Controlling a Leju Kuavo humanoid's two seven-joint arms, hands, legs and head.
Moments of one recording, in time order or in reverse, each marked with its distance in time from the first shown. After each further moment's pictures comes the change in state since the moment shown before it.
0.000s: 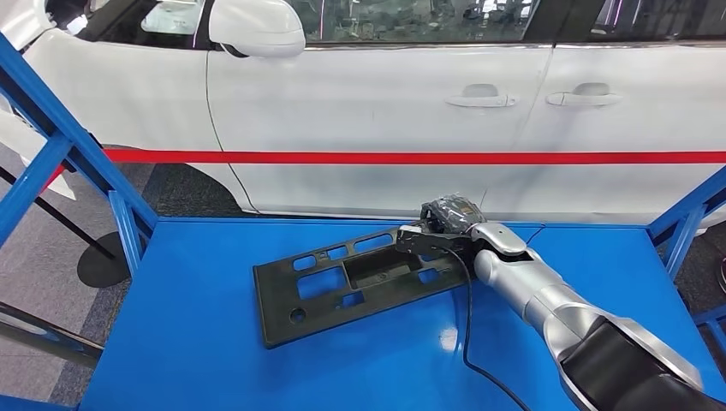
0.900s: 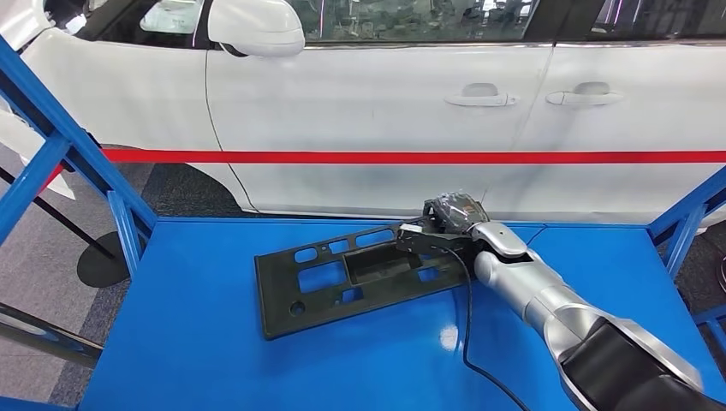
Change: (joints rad) left arm 0.001 0.000 0.000 0.000 -0.013 -0.004 0.002; right arm 0.004 -0.004 -0.002 -0.012 0.043 -0.070 0.032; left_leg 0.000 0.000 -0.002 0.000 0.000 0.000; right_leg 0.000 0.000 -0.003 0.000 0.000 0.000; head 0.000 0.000
